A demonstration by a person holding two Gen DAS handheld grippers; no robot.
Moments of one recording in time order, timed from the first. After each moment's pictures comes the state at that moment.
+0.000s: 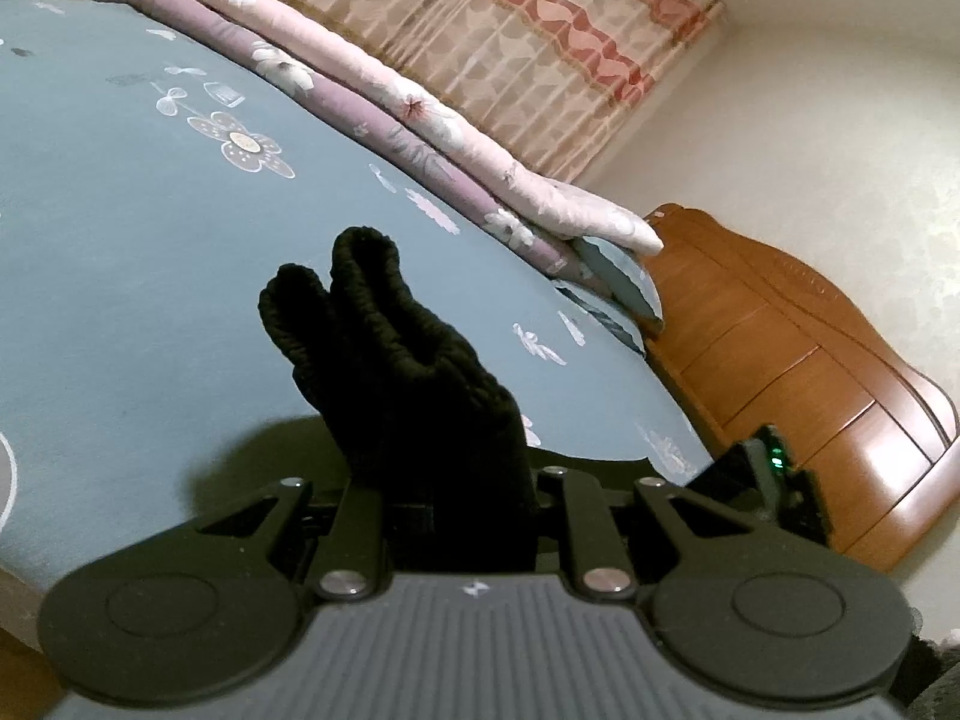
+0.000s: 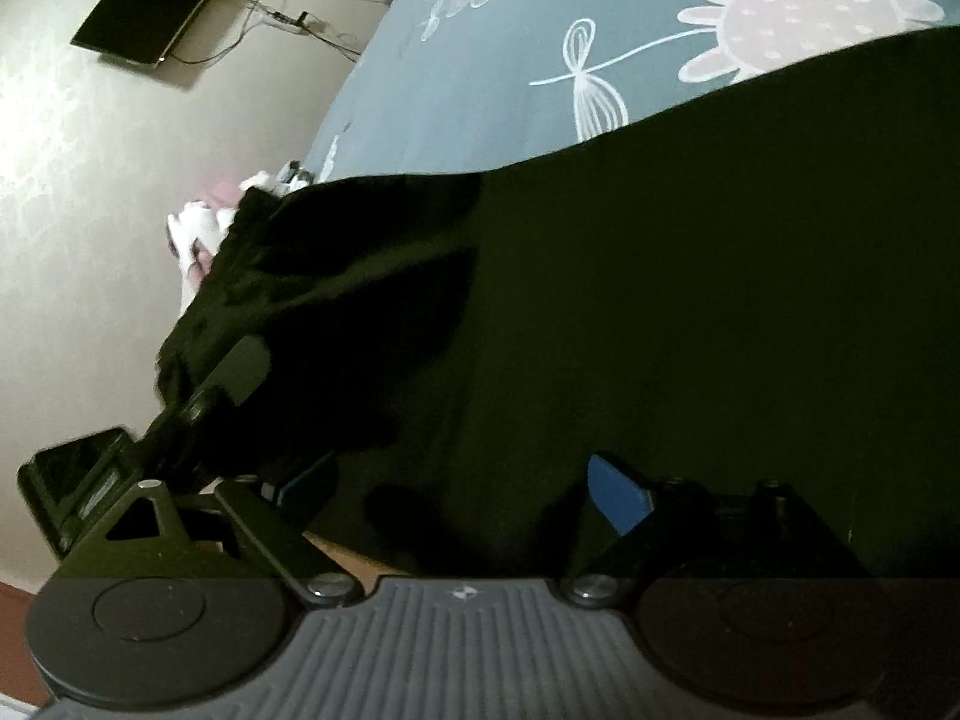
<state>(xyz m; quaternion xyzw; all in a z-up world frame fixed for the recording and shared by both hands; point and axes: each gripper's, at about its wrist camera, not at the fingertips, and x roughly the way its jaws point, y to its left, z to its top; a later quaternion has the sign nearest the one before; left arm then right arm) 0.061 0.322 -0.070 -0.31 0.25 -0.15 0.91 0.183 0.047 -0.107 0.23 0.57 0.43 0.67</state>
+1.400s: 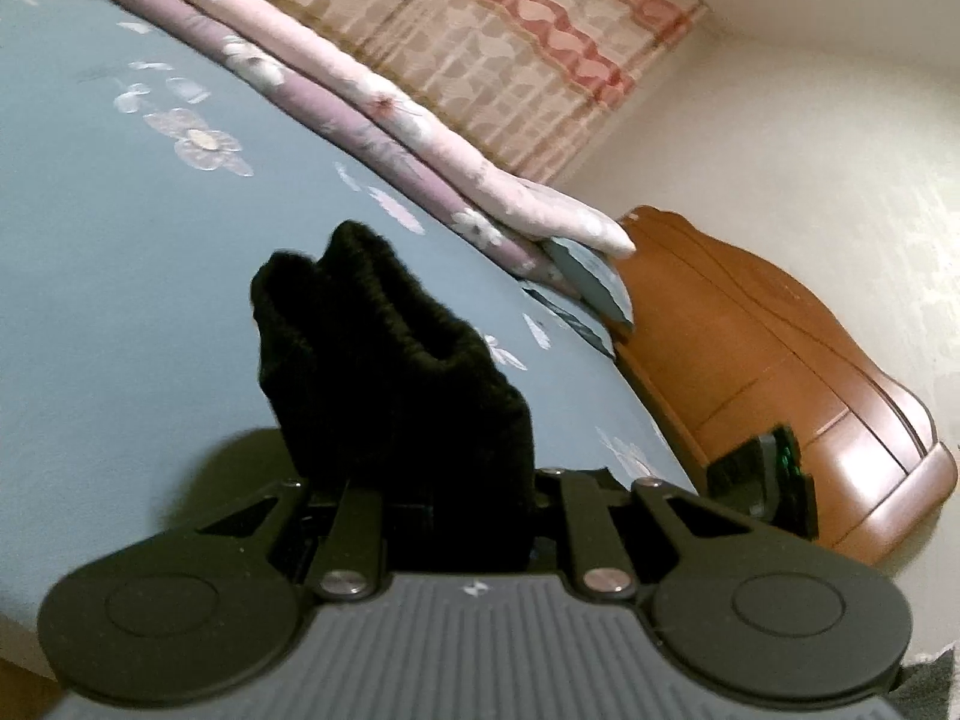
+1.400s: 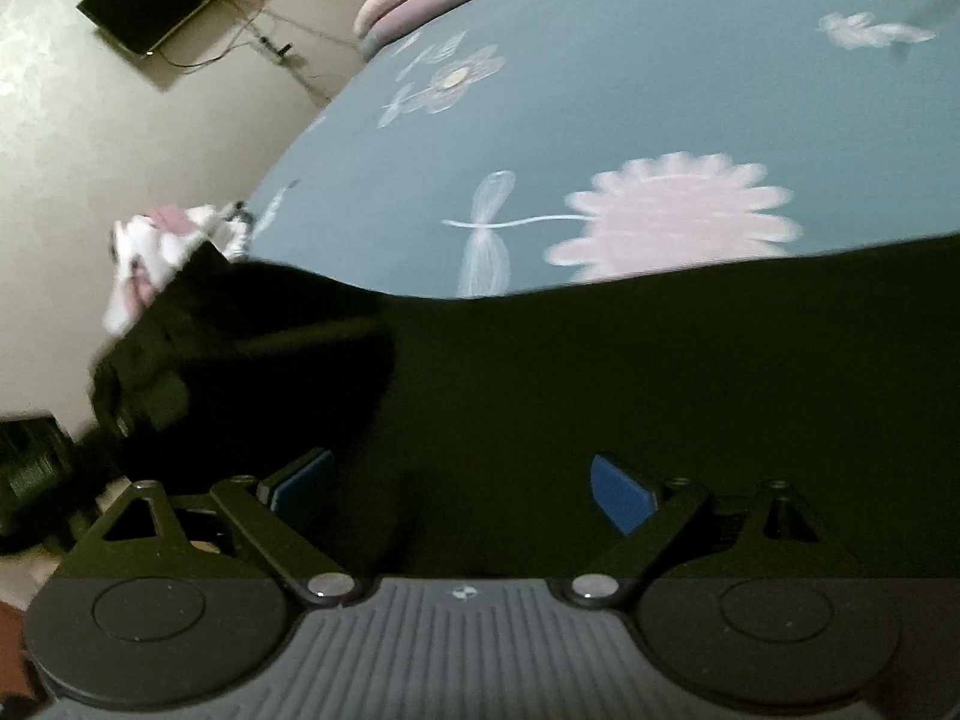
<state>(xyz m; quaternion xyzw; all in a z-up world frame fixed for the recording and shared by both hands) 0.081 0.287 -0.050 -0.31 0.24 -0.18 0.90 0.186 -0.038 -0.061 0.13 0.49 0.37 0.78</state>
